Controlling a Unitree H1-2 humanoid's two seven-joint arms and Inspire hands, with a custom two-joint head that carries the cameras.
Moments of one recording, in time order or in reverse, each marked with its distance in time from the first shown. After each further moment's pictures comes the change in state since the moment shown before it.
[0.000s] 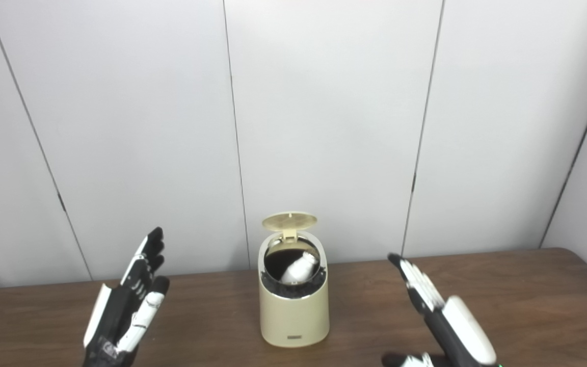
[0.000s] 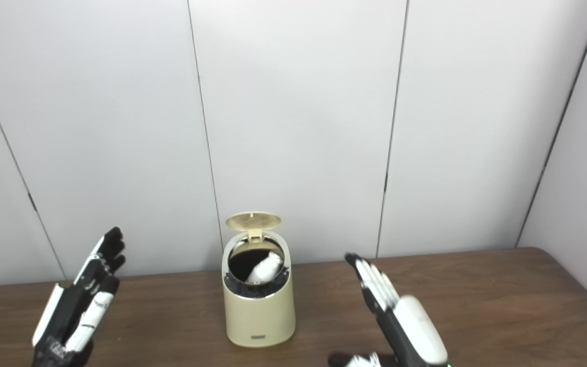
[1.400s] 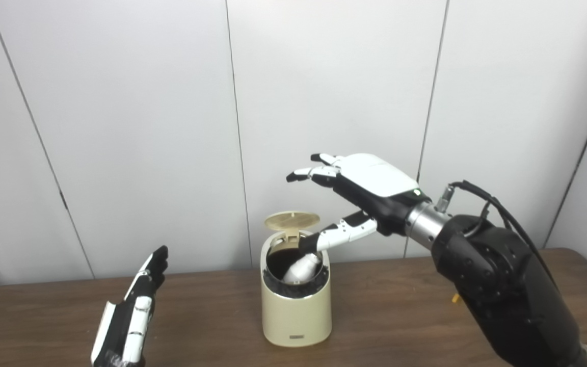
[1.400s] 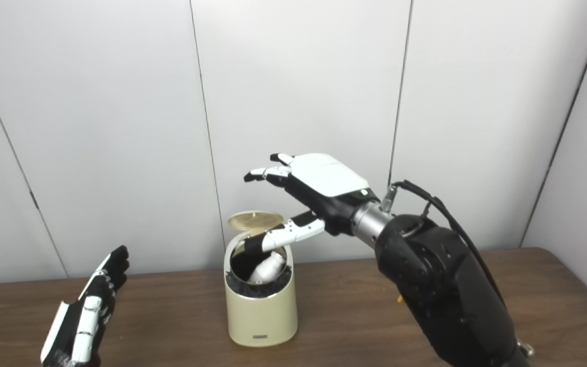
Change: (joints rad) left arm 0.040 -0.103 0.067 -0.038 0.057 0.088 0.003; right arm -0.674 -0.109 0.159 0.014 -0.170 0.380 0.674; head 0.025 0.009
